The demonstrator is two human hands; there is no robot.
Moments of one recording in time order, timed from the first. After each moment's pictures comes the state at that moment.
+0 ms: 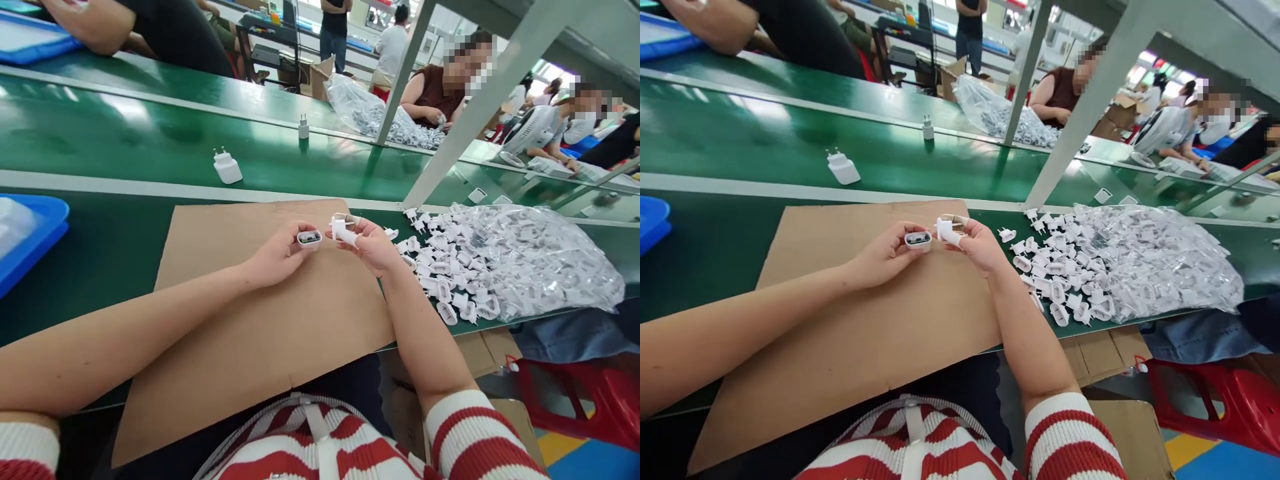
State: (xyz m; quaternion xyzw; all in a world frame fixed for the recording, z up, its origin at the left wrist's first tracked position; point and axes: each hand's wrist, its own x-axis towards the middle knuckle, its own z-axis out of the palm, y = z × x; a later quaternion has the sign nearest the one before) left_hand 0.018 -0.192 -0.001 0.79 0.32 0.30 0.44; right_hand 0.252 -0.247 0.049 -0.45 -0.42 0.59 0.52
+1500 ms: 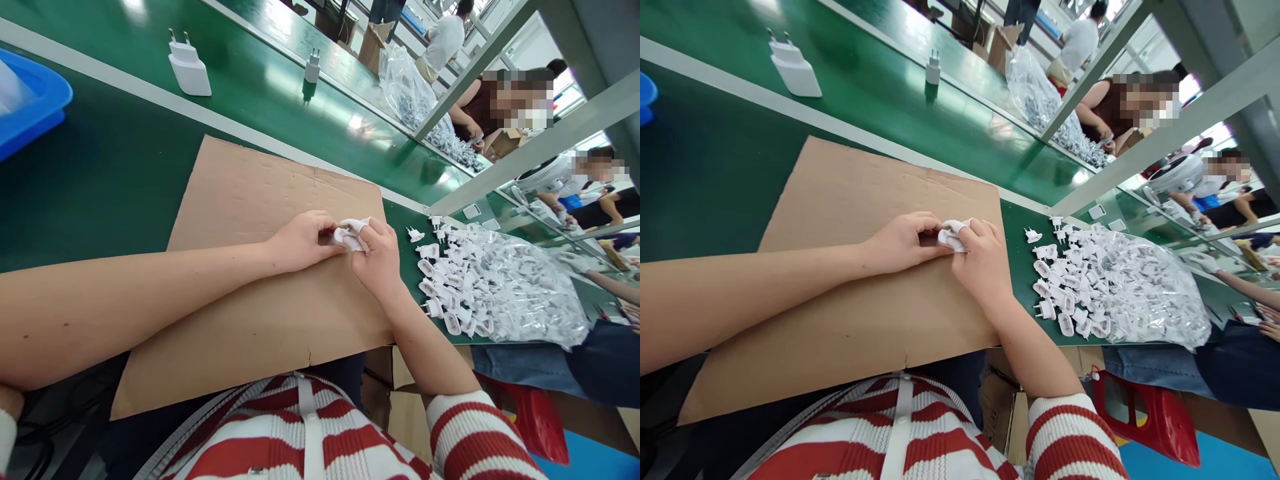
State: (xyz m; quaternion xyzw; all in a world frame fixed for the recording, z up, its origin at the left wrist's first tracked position) left_hand 0.006 -0.222 0.006 0.77 0.35 0.34 0.41; right_hand 0.202 -0.275 0.034 -0.54 -0.80 -0.02 0.25
